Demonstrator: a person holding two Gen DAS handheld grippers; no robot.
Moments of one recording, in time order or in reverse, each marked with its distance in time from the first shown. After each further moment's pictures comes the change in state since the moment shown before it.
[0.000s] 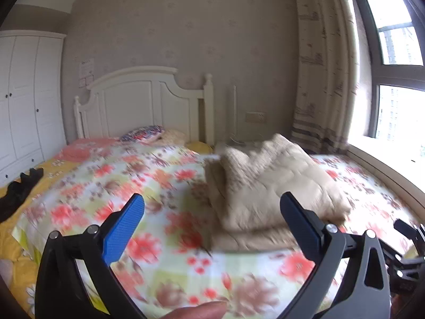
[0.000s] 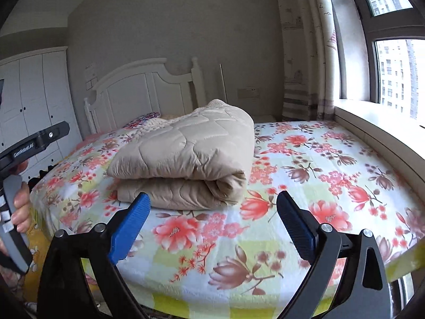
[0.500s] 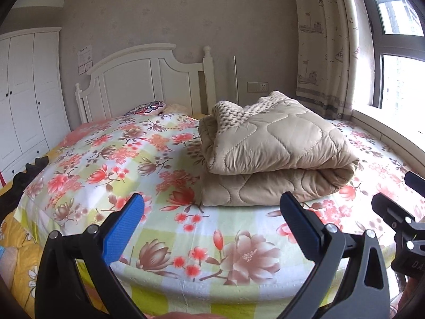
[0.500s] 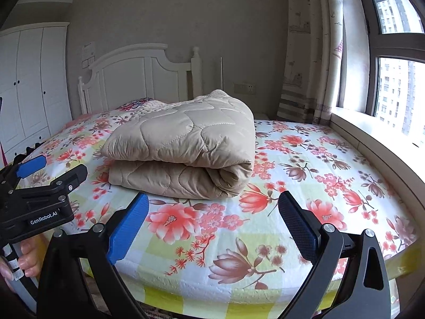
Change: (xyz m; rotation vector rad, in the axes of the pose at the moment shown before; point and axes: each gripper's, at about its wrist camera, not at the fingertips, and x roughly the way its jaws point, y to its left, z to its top) left arm 0.017 -0.025 -0.052 0.042 0.113 0.067; right arm 0.003 0.023 -0.006 -0.097 0.019 -0.050
